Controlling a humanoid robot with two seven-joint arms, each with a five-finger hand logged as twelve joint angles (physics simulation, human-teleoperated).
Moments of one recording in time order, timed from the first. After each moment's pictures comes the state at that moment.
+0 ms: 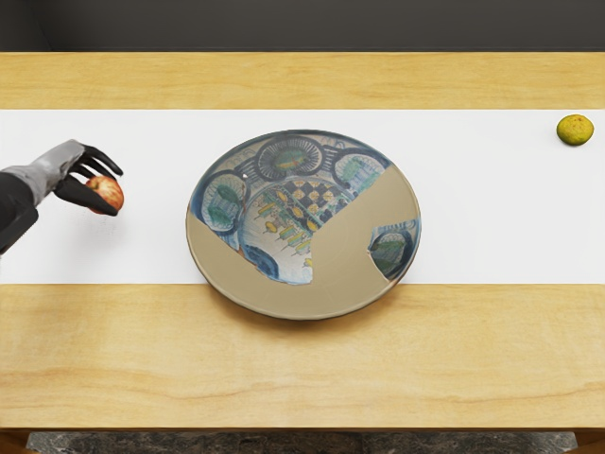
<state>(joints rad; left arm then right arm) -1.41 0.85 0.44 -1.53 0.40 0.49 0.19 -0.04 0.00 -0.16 0.27 -0.27 0.03 -0.16</state>
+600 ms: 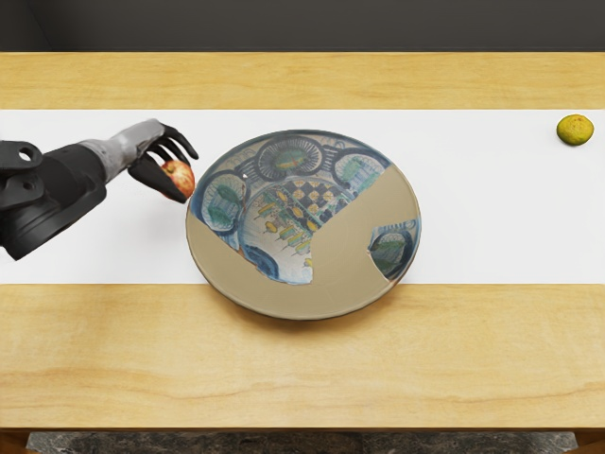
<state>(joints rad) -1.53 0.68 0.43 -1.54 0.40 0.44 0.22 -0.04 0.00 -0.16 0.27 -0.27 0.03 -0.16</state>
